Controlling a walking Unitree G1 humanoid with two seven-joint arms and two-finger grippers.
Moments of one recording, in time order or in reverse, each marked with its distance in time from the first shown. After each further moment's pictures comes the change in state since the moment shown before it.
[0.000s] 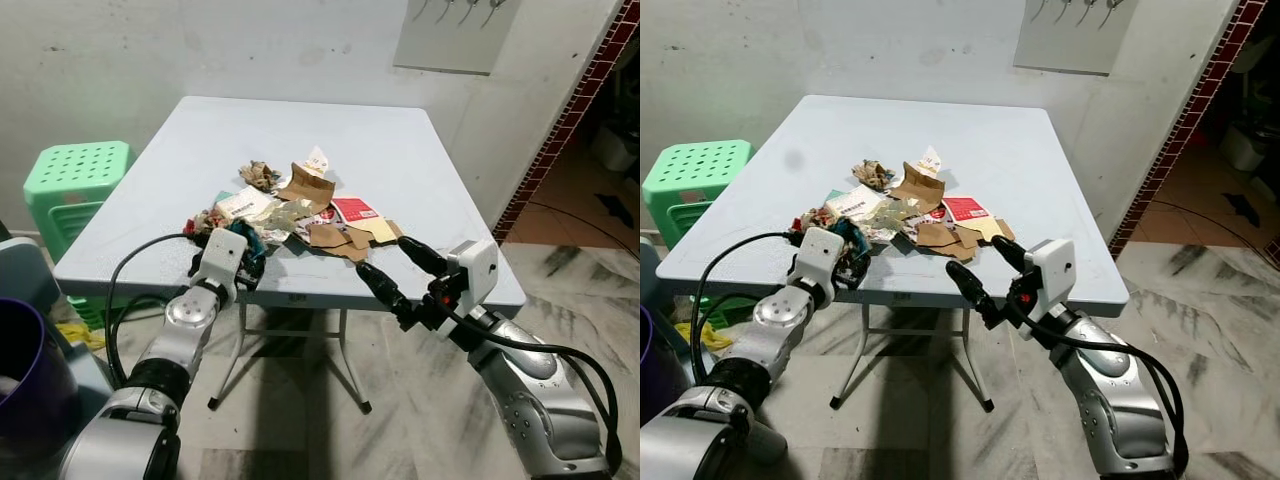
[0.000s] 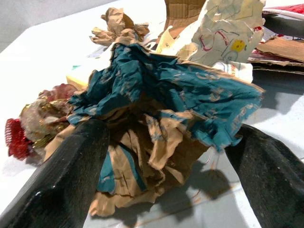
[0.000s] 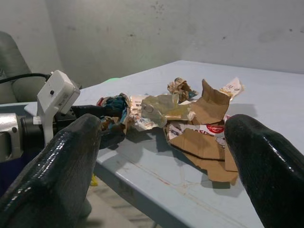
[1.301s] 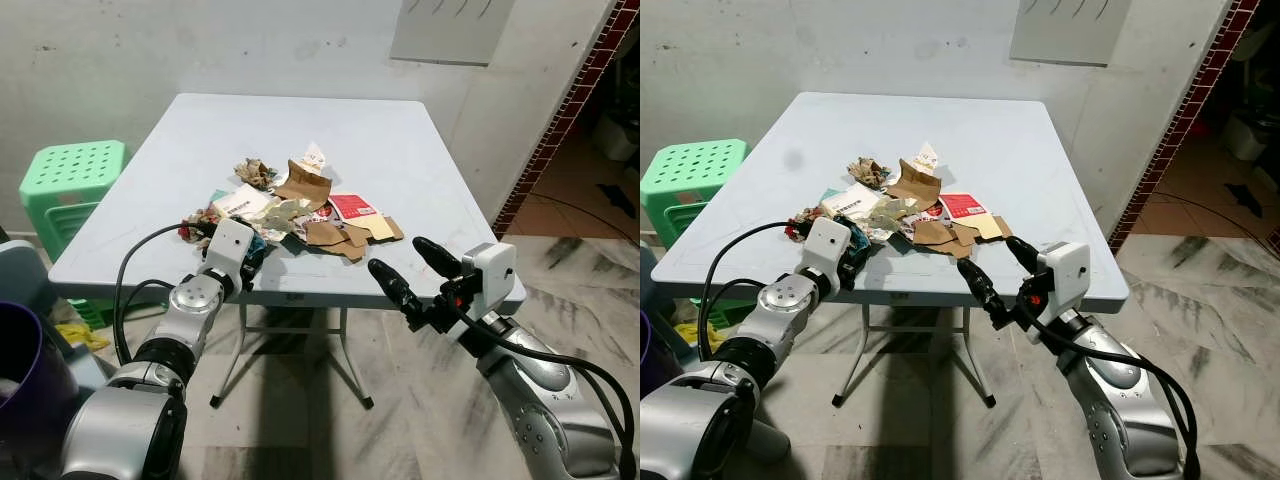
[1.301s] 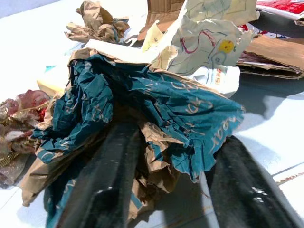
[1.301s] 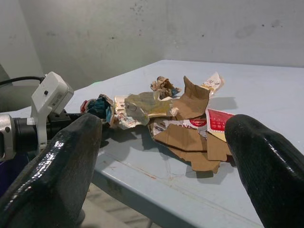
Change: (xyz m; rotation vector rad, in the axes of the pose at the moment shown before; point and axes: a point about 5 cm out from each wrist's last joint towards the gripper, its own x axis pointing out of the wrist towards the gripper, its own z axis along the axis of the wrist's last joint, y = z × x) left arm 0.007 0.001 0.008 -0.017 0.022 -0.067; right arm -0.010 0.002 0.004 0.013 -0.011 -0.077
